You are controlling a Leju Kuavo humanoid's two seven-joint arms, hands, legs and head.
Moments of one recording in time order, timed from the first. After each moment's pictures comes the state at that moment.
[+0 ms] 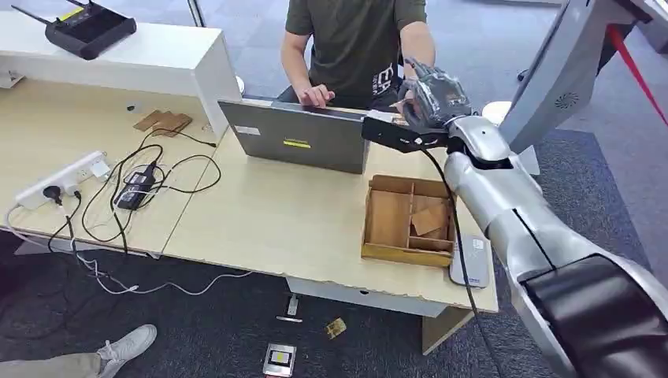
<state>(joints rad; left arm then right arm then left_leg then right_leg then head) -0.19 0.16 0.44 -0.19 -1.27 -0.38 -0.14 -1.26 0.07 0.74 -0.30 0.99 -0.21 -0.11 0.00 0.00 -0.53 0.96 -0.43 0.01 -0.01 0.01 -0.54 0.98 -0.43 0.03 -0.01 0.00</state>
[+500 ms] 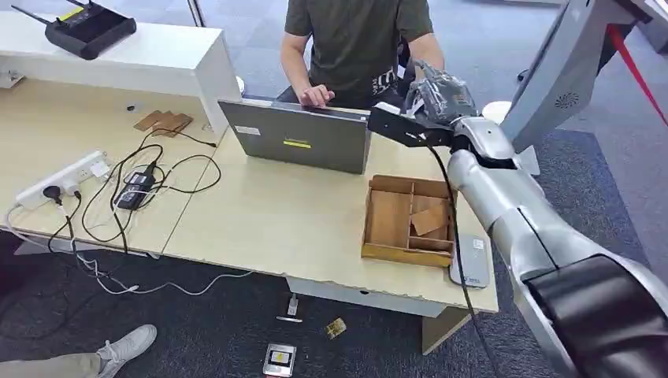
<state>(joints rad) -0.18 0.16 0.44 -0.19 -1.26 -0.37 -0.14 -1.26 0.05 0.71 -0.30 0.90 -0.19 -0.07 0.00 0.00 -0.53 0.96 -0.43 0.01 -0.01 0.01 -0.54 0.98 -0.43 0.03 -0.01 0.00</state>
